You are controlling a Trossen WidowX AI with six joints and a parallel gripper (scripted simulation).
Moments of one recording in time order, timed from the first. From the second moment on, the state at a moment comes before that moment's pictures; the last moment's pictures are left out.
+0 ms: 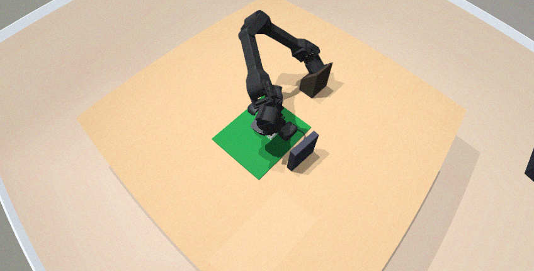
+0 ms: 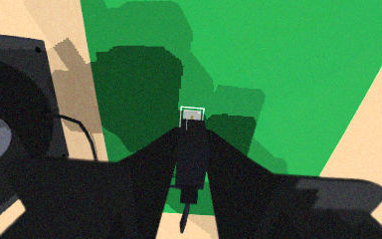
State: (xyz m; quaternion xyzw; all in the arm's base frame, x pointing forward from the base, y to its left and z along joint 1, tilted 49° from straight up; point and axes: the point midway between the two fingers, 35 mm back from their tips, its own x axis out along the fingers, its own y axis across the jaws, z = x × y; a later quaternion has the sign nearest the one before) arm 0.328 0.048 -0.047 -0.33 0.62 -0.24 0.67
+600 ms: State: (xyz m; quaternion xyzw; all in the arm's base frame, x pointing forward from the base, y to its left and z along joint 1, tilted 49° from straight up) arm 0.328 0.045 -0.050 -0.33 0.62 -0.24 0.67
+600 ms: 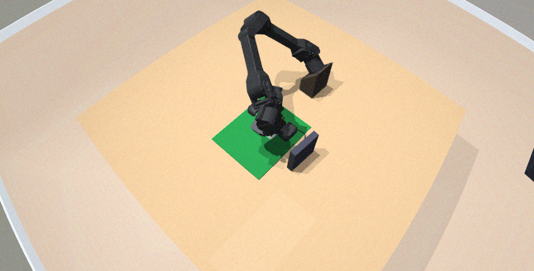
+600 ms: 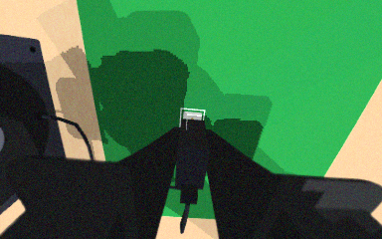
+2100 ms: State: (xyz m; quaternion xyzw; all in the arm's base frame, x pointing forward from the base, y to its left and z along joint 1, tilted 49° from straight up) arm 0.328 0.076 -0.021 -0.34 0.62 -0.24 0.66
